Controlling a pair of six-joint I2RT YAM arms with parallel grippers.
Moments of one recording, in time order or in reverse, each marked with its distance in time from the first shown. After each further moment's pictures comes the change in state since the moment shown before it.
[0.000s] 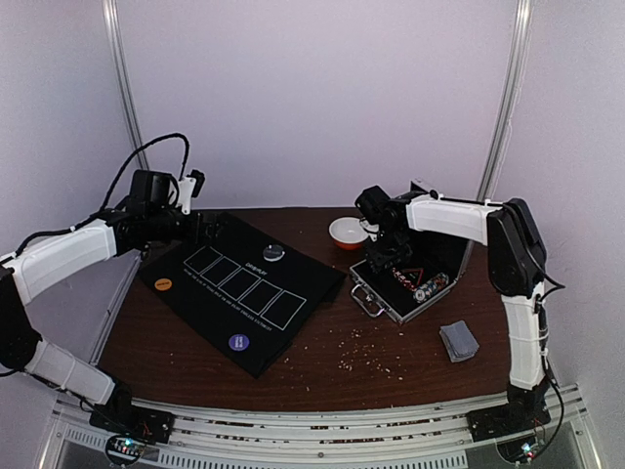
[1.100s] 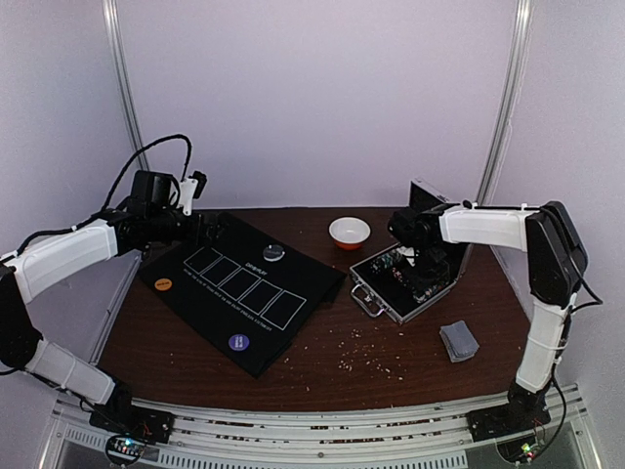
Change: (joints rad) left arm 0.000 0.008 0.000 0.000 0.015 0.015; right arm -0.057 -0.260 -0.378 -0.140 0.067 0.010
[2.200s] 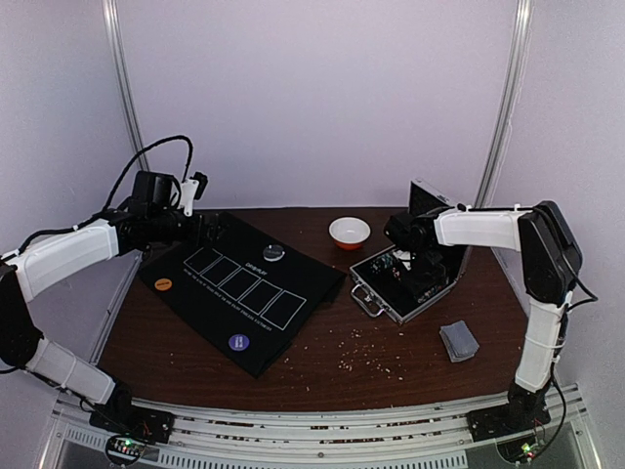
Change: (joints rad) left arm 0.000 0.008 0.000 0.000 0.003 0.004; right arm 0.016 0.036 0.000 0.018 -0.060 0.025
